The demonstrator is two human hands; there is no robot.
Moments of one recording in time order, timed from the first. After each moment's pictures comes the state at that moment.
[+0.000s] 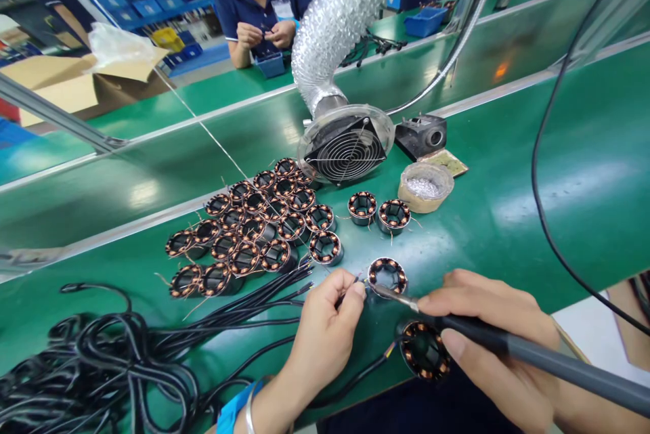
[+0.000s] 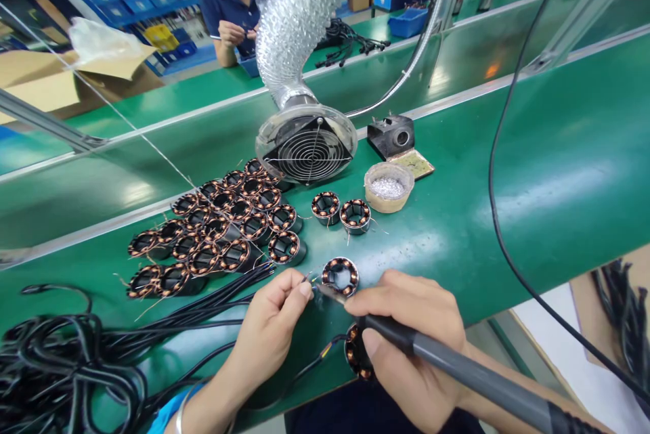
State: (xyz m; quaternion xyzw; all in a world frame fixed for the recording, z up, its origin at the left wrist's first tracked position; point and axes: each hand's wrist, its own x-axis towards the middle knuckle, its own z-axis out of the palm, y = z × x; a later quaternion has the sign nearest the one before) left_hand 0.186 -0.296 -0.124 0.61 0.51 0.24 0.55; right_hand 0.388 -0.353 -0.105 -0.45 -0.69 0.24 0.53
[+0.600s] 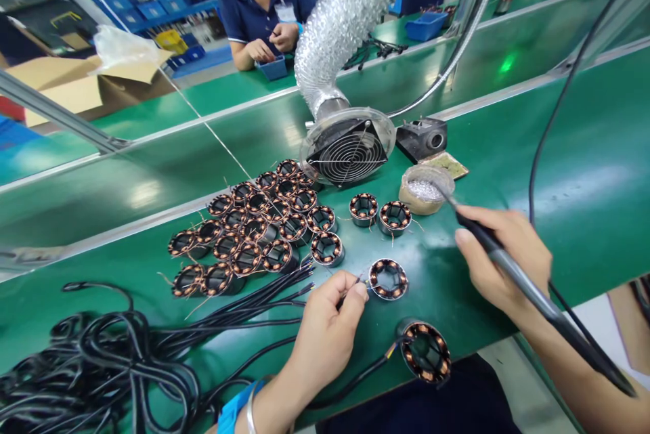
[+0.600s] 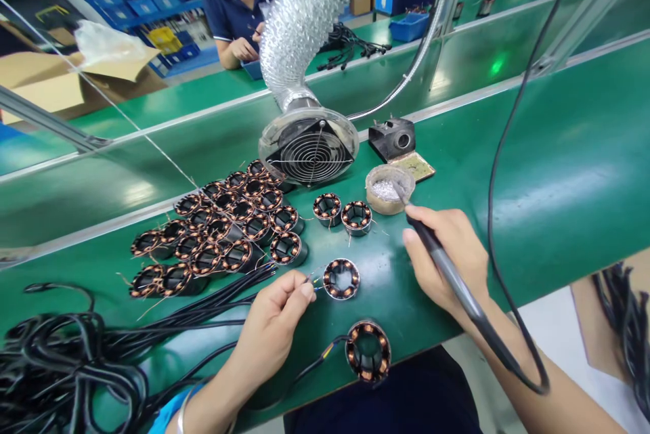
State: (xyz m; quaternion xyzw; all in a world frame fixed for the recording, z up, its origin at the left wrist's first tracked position) left_hand 0.186 -0.295 -0.124 0.60 0.51 0.23 0.57; right_hand 0.437 -0.316 -0.141 -0.60 -0.63 -0.10 0.48
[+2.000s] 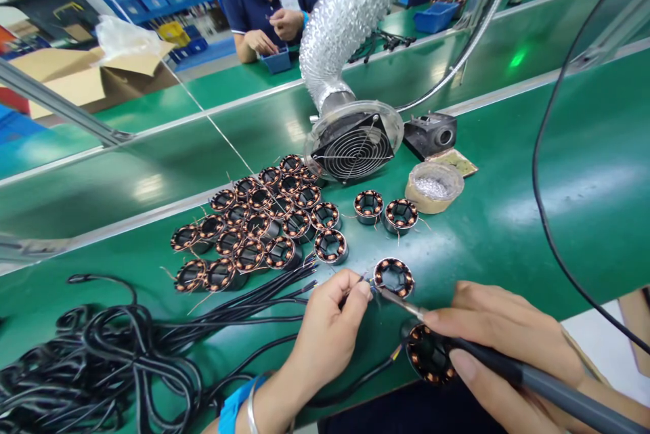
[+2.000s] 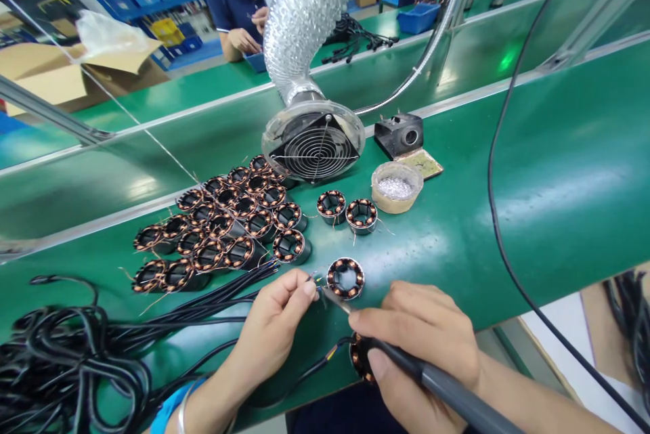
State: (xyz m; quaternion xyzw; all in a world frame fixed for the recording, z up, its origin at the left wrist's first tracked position) left_hand 0.183 -0.293 -0.126 0.60 0.50 0.24 0.58; right_hand 0.392 -0.353 -0.095 -0.41 -0.76 0.18 0.47
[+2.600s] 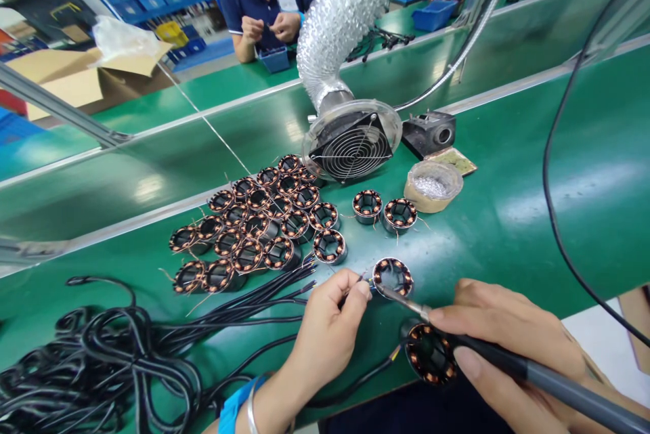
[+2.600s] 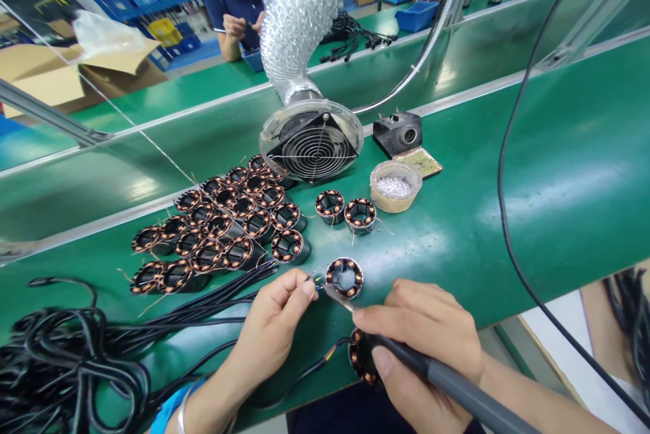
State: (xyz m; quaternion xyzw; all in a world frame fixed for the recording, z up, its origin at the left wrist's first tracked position) left_hand 0.185 -0.293 -0.124 0.60 0.50 0.24 0.58; right_hand 0.396 -0.355 -0.096 -0.43 -0.75 0.19 0.46
